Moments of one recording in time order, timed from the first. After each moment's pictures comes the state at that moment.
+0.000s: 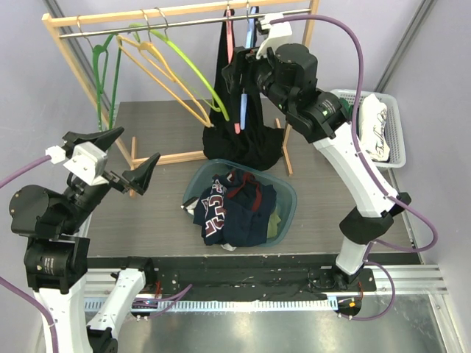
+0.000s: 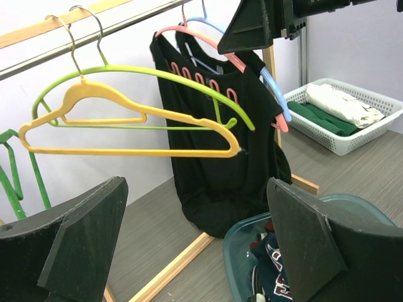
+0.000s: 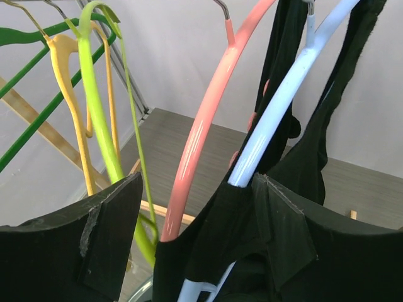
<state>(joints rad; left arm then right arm) -0.08 0.67 1.42 -0.51 0.53 0.14 0.75 1.78 2.36 -0.61 0.24 0.19</state>
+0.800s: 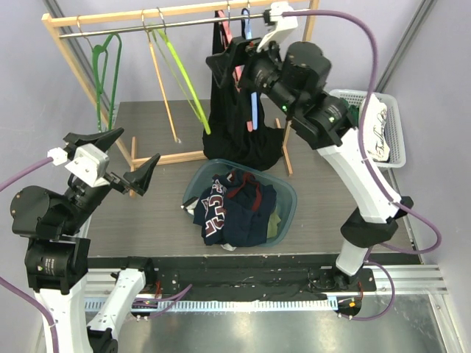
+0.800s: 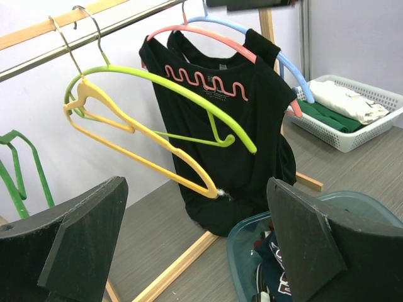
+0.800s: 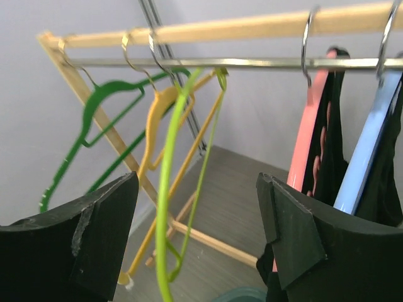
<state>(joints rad) -0.08 0.66 1.41 -0.50 0.53 0.15 0.81 1.75 2.41 -0.47 0.16 0.24</state>
